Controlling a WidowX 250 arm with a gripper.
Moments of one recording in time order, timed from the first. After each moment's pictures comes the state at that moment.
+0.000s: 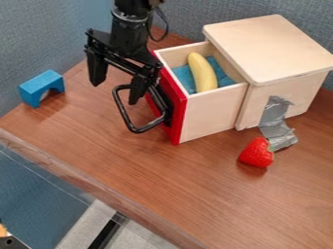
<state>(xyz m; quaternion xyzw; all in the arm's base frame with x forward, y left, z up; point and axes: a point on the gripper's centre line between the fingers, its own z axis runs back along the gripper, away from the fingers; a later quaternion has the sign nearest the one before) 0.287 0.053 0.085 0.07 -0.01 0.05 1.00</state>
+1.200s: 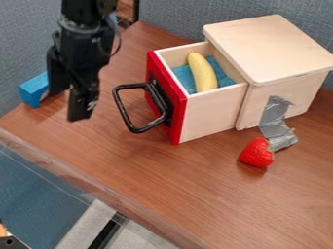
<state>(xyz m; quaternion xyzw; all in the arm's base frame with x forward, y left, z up) 0.227 0.082 0.082 0.09 0.04 -0.22 0.97</state>
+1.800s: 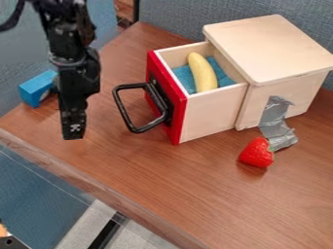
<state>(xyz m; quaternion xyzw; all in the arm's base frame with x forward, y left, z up) 0.243 0.099 0.031 0.04 -0.02 -0.35 0.94</state>
